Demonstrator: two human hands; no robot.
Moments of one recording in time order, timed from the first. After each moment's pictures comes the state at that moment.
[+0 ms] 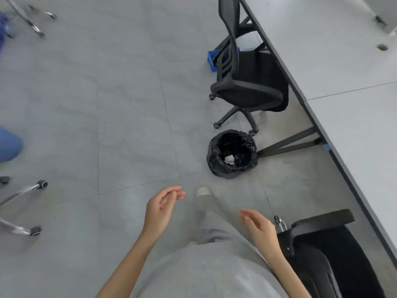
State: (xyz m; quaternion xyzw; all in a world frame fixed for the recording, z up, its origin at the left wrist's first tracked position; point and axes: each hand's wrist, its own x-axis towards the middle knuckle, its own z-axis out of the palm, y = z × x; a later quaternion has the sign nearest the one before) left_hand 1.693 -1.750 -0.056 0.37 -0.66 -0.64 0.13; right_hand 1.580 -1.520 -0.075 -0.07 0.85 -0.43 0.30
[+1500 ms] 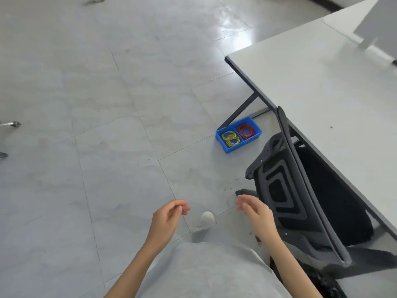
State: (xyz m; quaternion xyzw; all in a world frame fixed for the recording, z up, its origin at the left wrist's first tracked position) left_hand 1.090 -2.426 -0.049 0.28 -0.76 -0.58 -0.01; right_hand 0.986 -2.206 -0.064 0.00 0.84 -0.49 0.23
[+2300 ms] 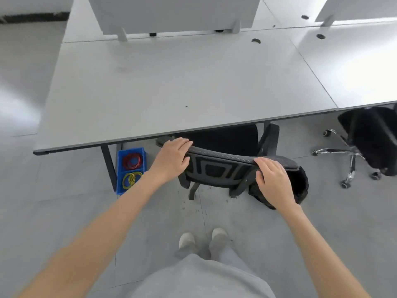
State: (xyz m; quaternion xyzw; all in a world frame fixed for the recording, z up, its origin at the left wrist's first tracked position) left_hand 0.698 -2.332 -0.013 -0.57 -0.80 -0.11 -0.13; right_hand 0.959 -2.189 -0.040 0.37 0.91 -0.11 -0.12
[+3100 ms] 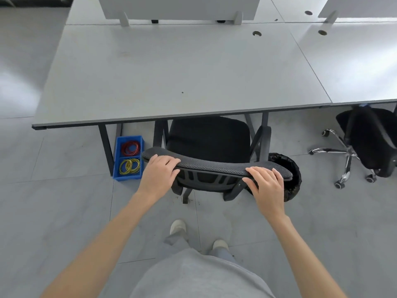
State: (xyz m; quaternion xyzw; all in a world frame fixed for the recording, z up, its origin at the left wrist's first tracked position) left_hand 0.775 -2.396 -0.037 -0.51 -0.84 -0.16 -0.06; right_hand 1.020 -2.223 -0.068 0.36 0.90 -0.07 -0.22
